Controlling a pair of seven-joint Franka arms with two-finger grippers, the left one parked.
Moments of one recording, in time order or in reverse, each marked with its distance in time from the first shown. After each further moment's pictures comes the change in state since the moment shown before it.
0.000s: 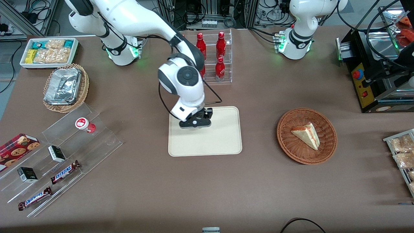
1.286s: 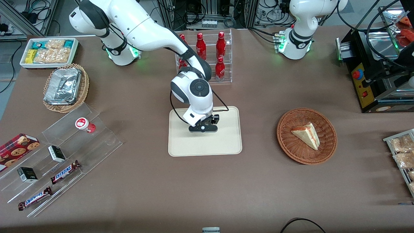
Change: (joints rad) arm 0.029 0.140 -0.005 0.032 0.000 0.098 0.060
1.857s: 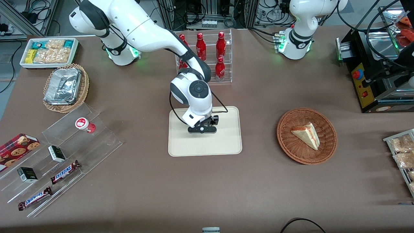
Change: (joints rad) arm -0.008 0.004 -0.007 0.007 0.000 0.002 0.003
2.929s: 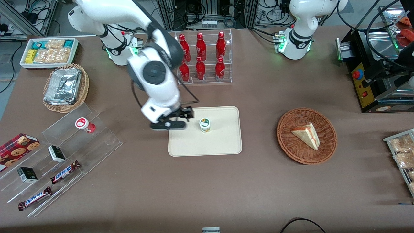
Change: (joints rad) arm -0.188 -0.403 -0.004 -0.078 0.049 -0.370 -0.267
